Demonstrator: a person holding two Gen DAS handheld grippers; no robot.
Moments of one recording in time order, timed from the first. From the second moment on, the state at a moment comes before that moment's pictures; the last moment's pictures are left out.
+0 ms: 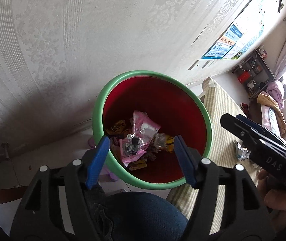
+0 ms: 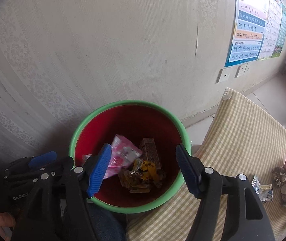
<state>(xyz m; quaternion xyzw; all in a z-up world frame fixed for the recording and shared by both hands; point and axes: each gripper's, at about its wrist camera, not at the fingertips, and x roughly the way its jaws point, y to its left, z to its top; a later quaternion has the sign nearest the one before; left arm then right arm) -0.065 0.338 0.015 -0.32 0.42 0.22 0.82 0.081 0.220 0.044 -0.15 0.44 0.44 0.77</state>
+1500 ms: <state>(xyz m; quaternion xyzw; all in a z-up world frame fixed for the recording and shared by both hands) 0.039 0.090 0.073 -0.19 0.44 0.04 0.88 0.102 -0.137 0.078 -0.01 0.43 0.20 0.88</state>
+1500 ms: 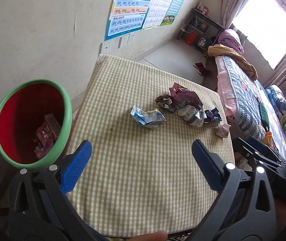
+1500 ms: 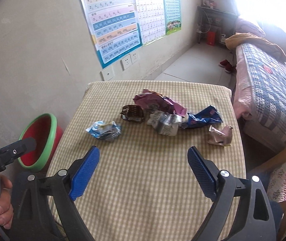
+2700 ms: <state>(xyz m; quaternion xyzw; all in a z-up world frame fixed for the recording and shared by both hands) 0.146 0.067 -0.017 -0.15 0.53 0.05 0.83 0.202 -0.246 -0.014 0.03 0.50 0.07 0.86</state>
